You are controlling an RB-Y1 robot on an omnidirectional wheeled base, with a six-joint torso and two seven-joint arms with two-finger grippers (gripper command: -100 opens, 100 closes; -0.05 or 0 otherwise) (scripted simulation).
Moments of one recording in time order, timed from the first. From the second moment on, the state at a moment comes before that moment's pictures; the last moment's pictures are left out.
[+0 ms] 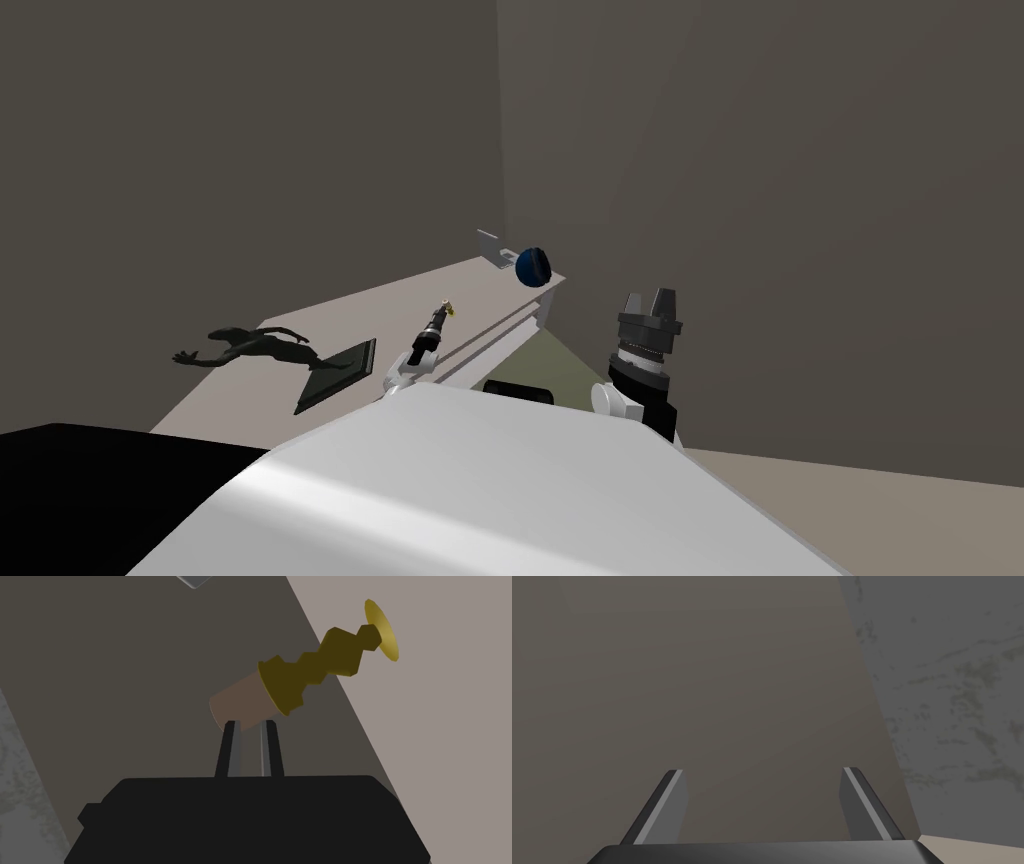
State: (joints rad) left arm 0.15 0.26 0.24 -1.32 -0.13 -0.37 -0.15; right arm 0.53 0.02 0.04 -2.20 -0.09 -0.63 0.17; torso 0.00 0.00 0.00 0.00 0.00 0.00
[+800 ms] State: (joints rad) left arm 0.12 0.41 0.32 -1.25 -0.04 -0.18 -0.08; right arm 0.53 0.02 0.04 -2.20 -0.09 -0.63 0.17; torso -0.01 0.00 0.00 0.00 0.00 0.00
